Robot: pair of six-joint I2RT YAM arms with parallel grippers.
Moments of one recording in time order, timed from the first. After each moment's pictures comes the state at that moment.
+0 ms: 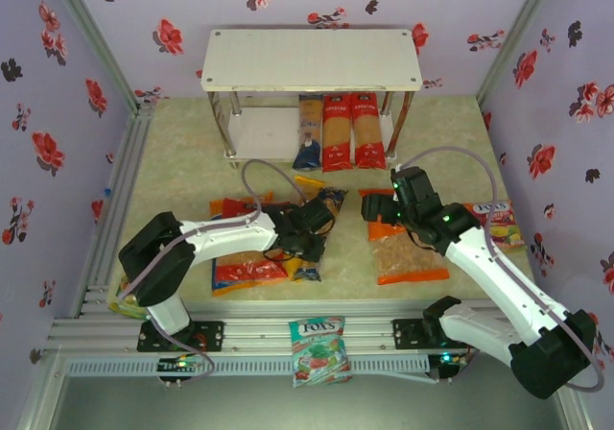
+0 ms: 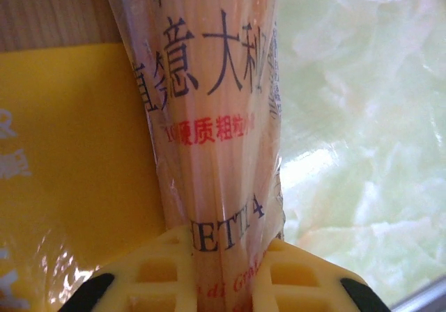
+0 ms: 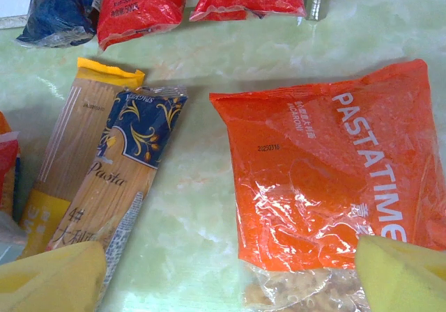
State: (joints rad) left arm -1.05 1.69 1.11 -0.60 0.01 -0.62; right arm 0.53 1.00 0.88 -0.74 0.12 0.48
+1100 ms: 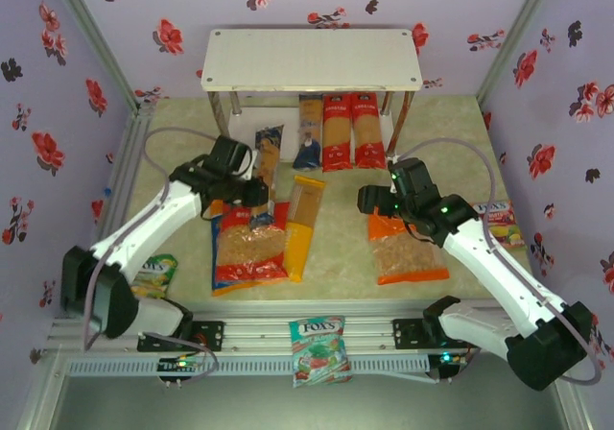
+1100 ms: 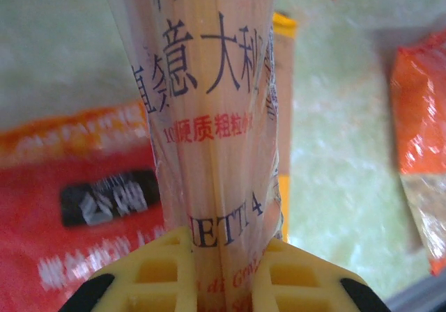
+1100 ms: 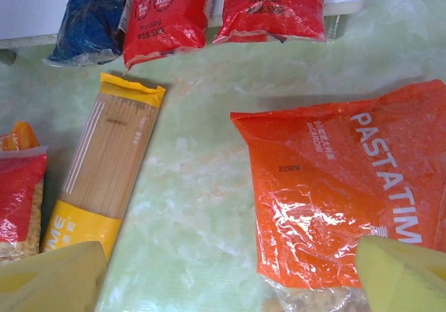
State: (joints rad) left arm -0.53 1.43 1.21 -0.77 0.17 -0.41; right arm 0.52 1.06 0.96 -0.73 0.09 0.48
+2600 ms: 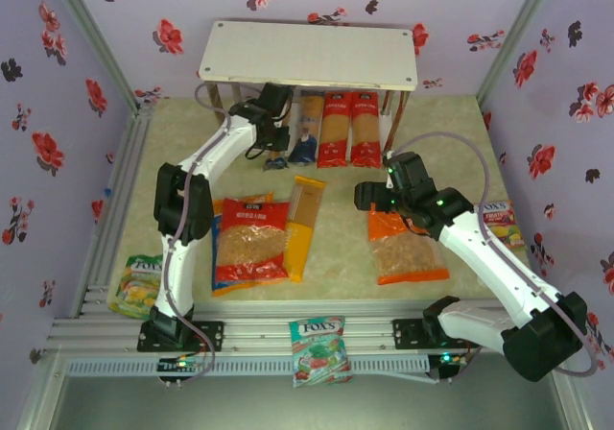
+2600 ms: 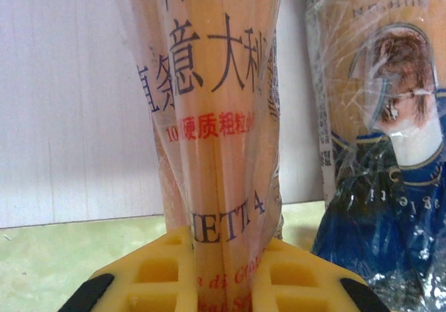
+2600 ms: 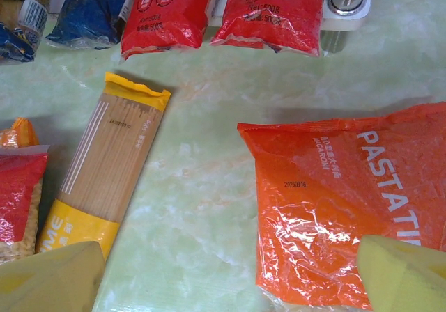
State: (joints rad) left arm -0.50 2.18 2.01 -0.88 -0.13 -0.26; right arm 0.52 1.11 0.99 -0.73 0.08 0.42
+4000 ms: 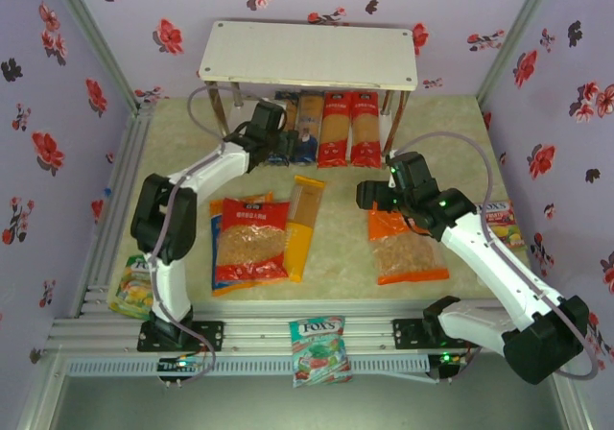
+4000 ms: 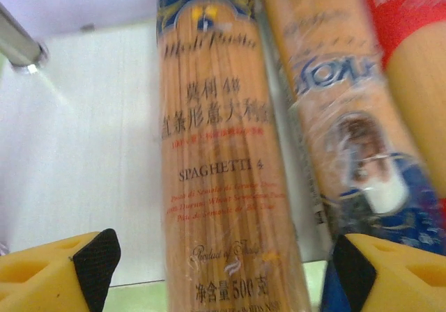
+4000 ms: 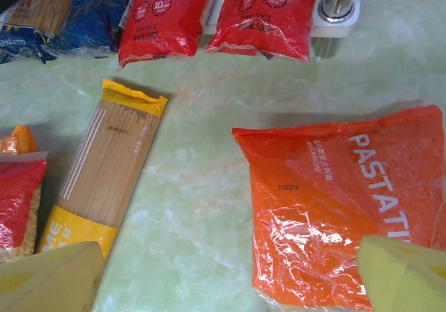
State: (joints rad) left arm -0.54 1.91 1.50 -0.24 -0.25 -0.15; right arm 0.51 1.09 0.99 -0.73 0.08 0.42
